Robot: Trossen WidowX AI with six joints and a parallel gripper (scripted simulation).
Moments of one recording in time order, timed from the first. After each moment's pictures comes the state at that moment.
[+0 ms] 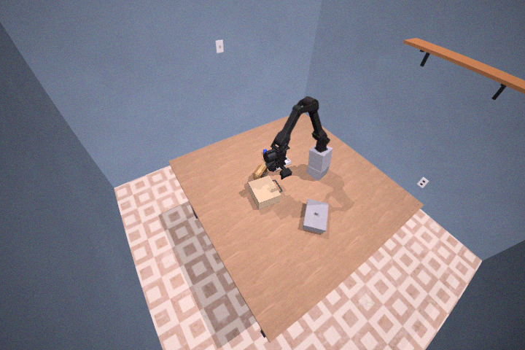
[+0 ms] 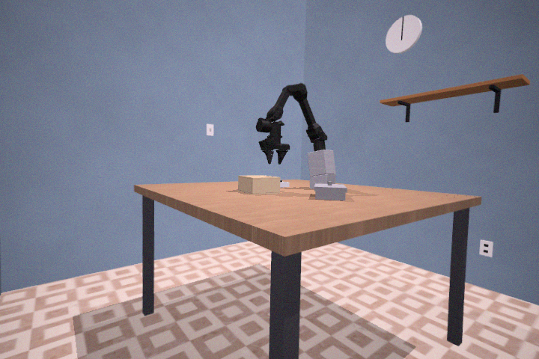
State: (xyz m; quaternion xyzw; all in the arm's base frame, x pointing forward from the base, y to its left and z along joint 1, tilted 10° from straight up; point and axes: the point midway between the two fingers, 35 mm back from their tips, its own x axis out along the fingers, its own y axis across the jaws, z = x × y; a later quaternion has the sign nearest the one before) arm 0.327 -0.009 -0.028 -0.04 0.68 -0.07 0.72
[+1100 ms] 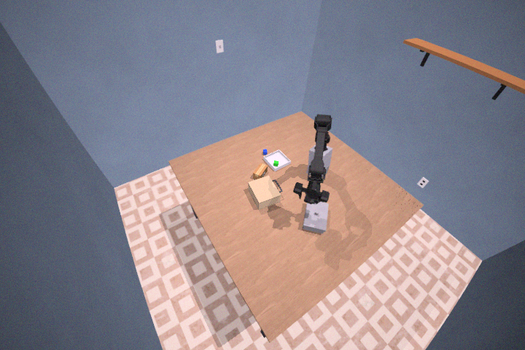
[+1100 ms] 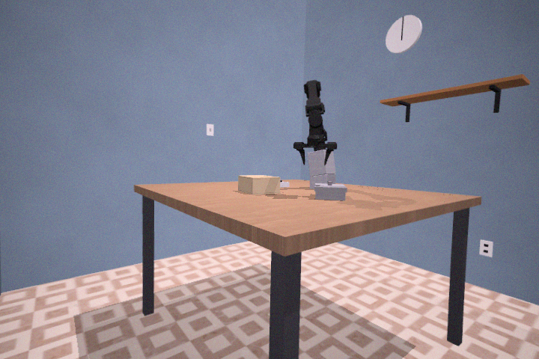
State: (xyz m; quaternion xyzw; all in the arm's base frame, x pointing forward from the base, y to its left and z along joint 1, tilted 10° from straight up) arm 0.289 0.239 -0.070 -0.30 0.66 0.18 0.66
